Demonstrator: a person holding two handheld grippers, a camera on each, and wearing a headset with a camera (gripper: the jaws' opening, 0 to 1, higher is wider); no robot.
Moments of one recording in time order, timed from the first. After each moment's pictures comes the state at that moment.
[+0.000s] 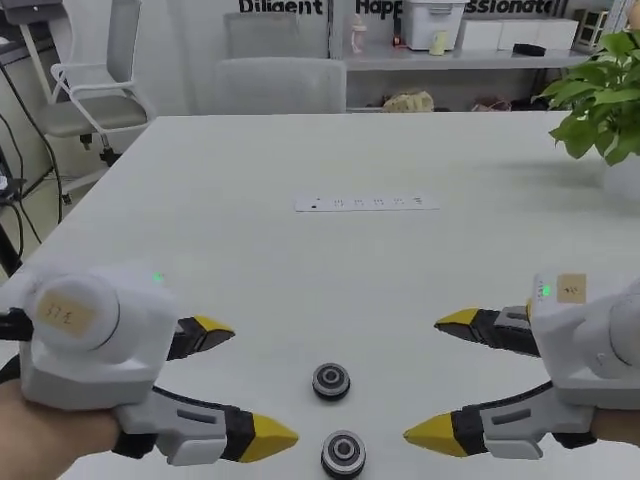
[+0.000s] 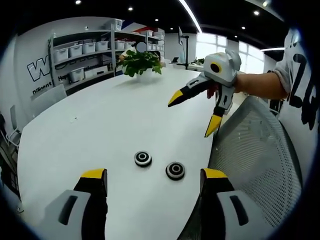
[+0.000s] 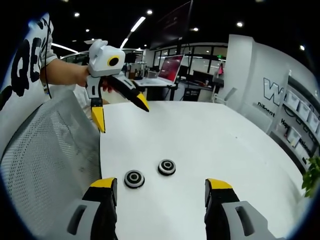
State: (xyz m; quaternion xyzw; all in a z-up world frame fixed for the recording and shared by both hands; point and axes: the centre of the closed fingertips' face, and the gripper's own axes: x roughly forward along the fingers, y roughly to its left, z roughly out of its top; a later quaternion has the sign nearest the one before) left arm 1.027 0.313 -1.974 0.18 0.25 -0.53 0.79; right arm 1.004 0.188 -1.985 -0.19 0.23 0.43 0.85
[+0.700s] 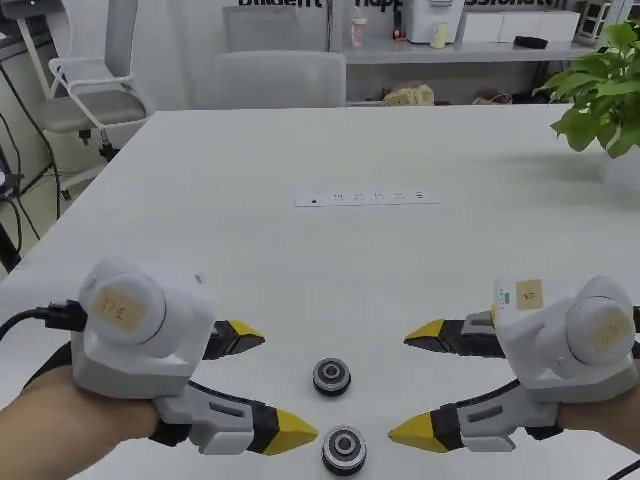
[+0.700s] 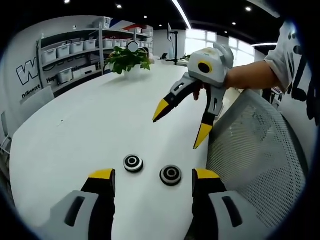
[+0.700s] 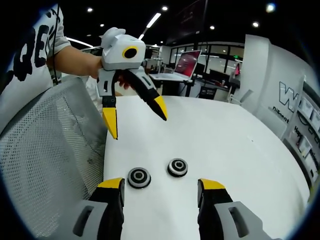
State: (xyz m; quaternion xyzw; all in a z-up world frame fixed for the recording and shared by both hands) left arm 1.024 0.283 -1.994 0.19 0.25 -0.57 0.76; right arm 1.009 0.208 -2.012 -0.22 0.23 0.48 0.81
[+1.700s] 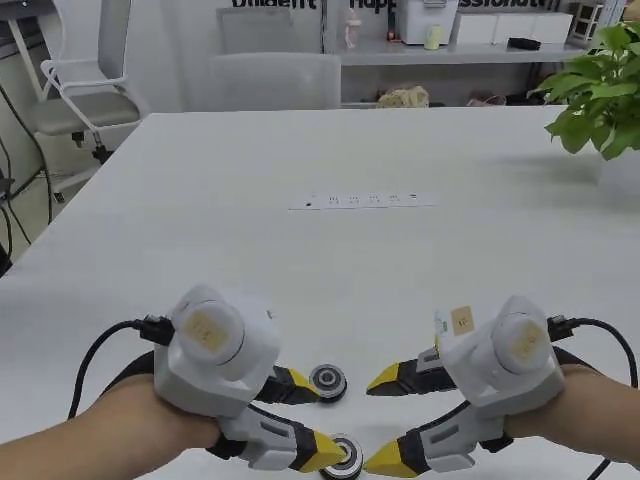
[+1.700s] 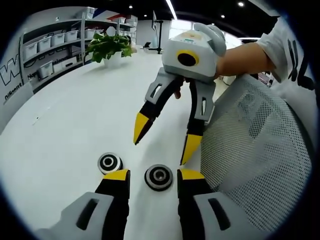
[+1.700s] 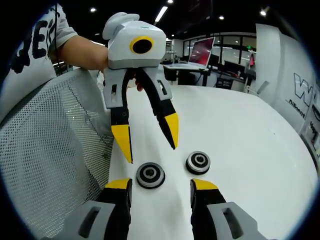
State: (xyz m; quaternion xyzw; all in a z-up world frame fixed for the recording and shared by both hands) left arm 1.005 0.246 -2.037 0.22 0.29 -0.62 0.69; right arm 0.999 0.229 -2.050 -0.20 0.28 0.54 0.77
